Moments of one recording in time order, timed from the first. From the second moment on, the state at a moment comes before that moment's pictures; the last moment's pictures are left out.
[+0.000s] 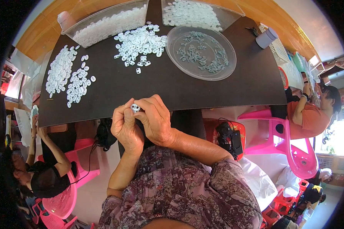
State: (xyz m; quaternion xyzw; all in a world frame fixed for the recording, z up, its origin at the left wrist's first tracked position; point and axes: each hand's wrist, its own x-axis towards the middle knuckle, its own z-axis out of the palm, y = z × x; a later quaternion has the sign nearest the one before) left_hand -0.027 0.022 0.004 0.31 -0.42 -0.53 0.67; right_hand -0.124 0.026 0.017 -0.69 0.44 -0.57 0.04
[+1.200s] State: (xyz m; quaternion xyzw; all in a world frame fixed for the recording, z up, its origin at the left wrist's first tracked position) left_hand -0.008 0.020 0.006 0.31 -0.45 -0.51 0.67; right_hand -0.138 0.015 0.039 -0.76 0.38 -0.52 0.13
